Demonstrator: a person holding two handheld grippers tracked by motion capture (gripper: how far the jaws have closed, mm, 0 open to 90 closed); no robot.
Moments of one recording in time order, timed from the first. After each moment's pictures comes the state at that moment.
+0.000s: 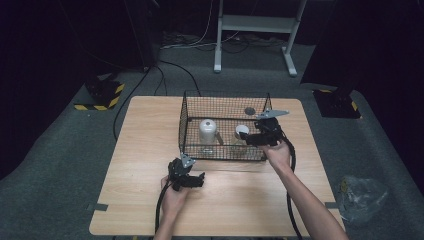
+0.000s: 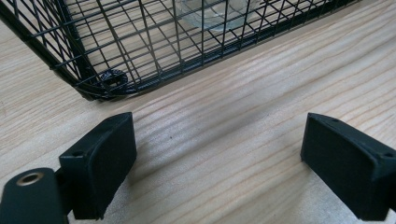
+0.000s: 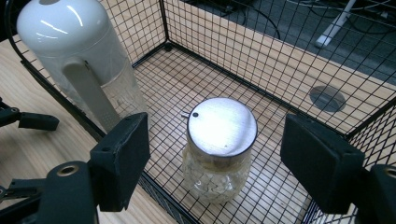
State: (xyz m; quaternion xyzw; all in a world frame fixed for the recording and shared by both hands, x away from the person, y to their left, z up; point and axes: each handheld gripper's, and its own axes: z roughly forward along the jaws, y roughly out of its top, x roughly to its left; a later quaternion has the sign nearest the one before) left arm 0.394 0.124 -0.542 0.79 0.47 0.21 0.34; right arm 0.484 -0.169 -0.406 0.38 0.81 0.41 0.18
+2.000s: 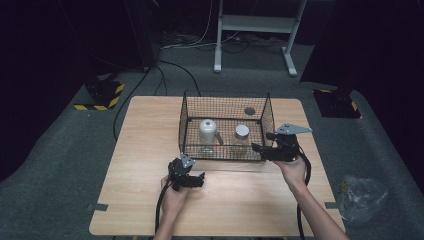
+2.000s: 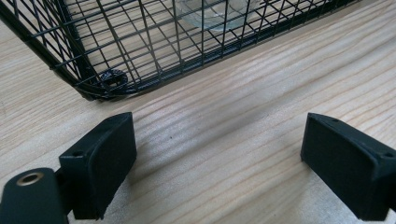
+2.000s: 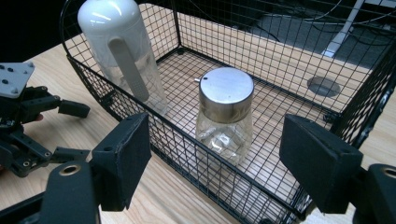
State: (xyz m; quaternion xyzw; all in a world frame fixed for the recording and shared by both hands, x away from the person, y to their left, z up) left arm 0.394 0.124 -0.542 0.79 0.47 0.21 0.34; right arm 0.436 -0.211 -0.412 0.37 0.79 0.46 0.17
